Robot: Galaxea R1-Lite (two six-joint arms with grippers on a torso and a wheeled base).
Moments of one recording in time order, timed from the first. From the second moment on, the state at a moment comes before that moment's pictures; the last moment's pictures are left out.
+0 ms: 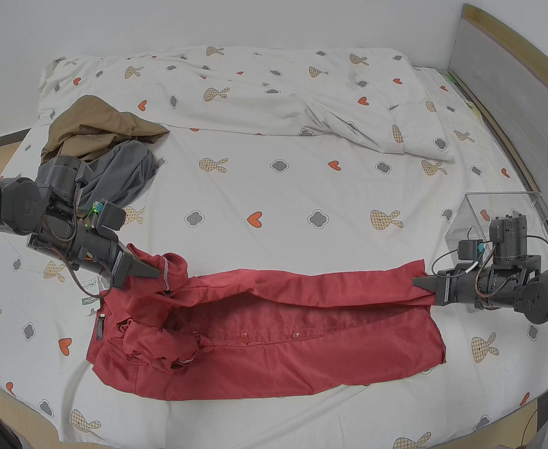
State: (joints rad) left arm -0.08 1.85 -1.25 0.36 -0.60 0.46; right arm 0.17 1.82 -0.62 -0.62 0.37 0.14
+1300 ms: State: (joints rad) left arm -0.08 1.90 -1.07 0.25 -0.60 0.45; right arm 0.16 1.84 -0.56 -0.62 0.36 0.13
